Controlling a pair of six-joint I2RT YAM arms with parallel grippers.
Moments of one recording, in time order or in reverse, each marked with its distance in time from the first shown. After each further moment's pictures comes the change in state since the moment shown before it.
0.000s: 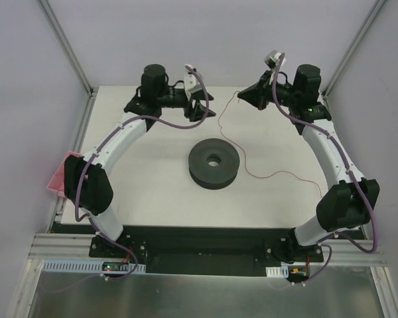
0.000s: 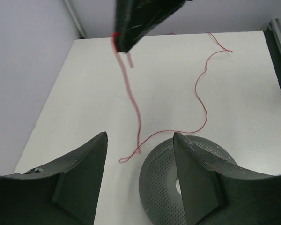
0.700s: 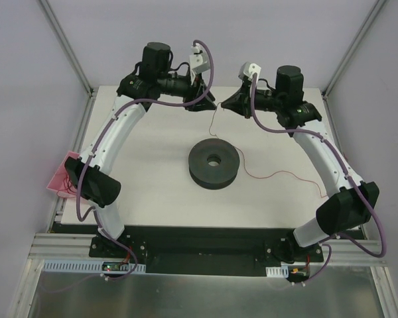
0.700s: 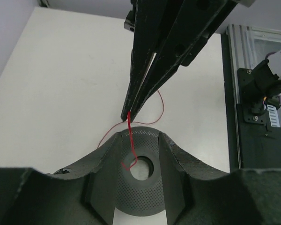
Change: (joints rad) left arm 0.014 0.068 0.496 -0.638 0.001 -0.042; right arm 0.146 -0.019 0.070 -0.214 -0.019 -0.383
